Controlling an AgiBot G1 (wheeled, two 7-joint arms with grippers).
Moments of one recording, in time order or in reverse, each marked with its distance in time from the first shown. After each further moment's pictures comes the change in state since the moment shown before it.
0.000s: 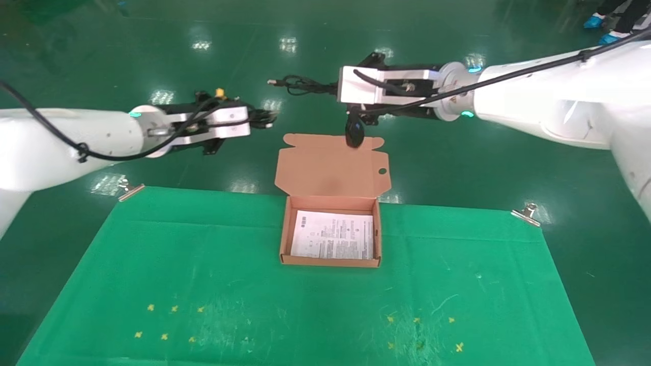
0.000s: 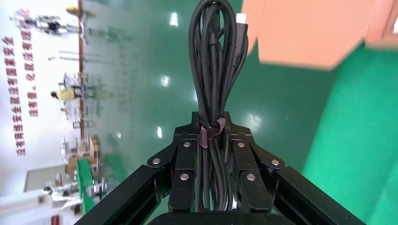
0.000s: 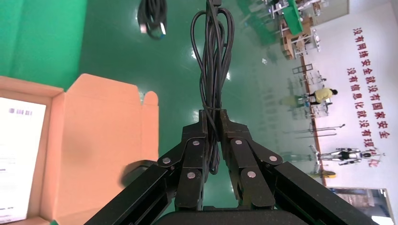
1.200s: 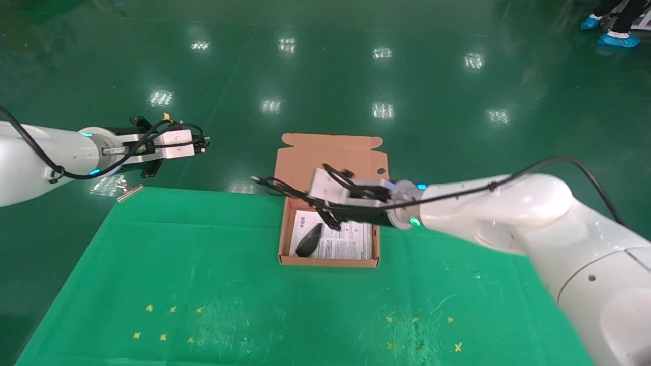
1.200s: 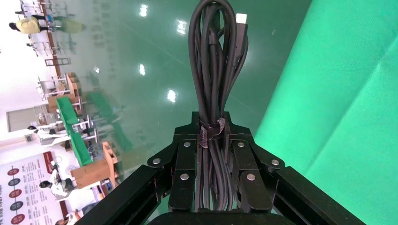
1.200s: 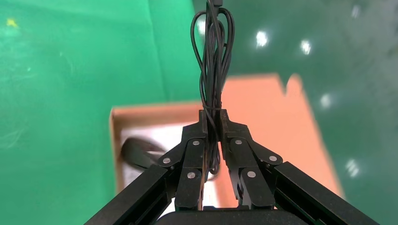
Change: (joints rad) left arm 0.005 -0.052 0.032 0.034 0.278 0.089 -0.241; right arm -0.257 -0.029 -0.240 0.078 0.169 0.091 0.323
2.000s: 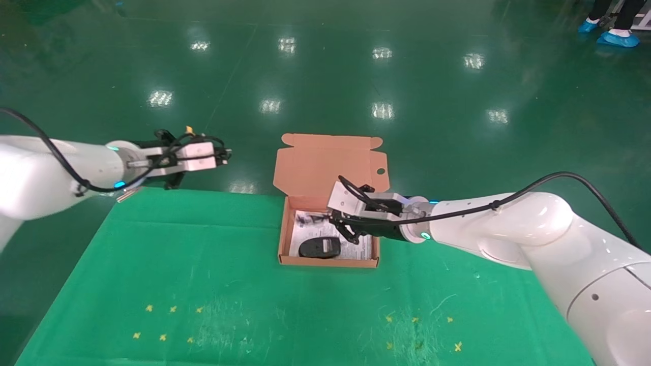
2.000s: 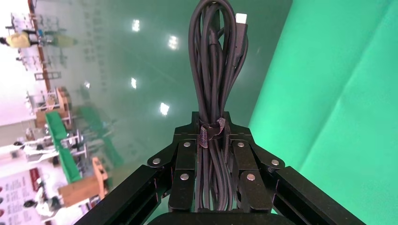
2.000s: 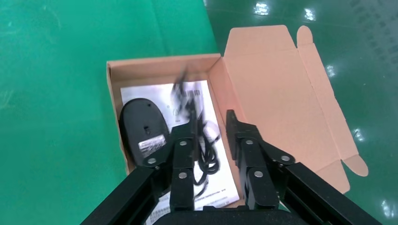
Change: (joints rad) left arm 0.044 0.054 0.004 0.011 -0.043 -0.027 0.011; right arm -0.033 0.055 -0.103 0.033 0.011 0.071 0.119
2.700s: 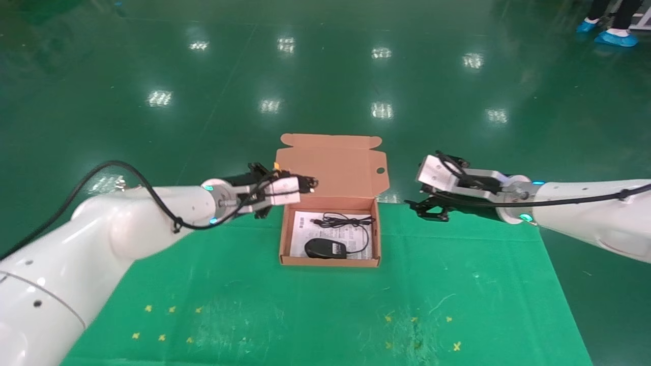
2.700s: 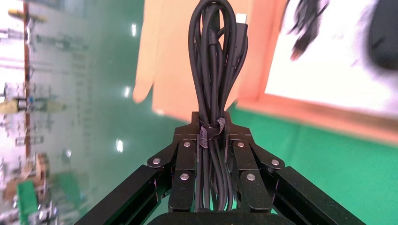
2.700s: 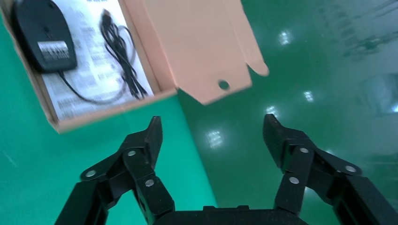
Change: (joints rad) left arm 0.102 0.180 0.044 0.112 -0.282 -0.200 0.226; right arm 0.018 0.307 -0.020 0.232 -0.060 0.049 0.102
